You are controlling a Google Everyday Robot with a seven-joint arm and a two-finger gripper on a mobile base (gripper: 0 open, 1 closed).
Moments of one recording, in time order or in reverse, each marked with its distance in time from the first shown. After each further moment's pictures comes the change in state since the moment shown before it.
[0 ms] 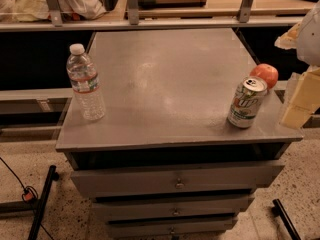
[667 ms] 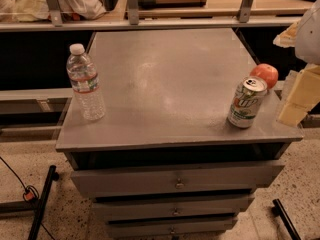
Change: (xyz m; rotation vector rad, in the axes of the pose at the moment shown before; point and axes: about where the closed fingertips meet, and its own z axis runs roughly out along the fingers) arm -0.003 -0.004 0.001 0.007 -0.019 0.009
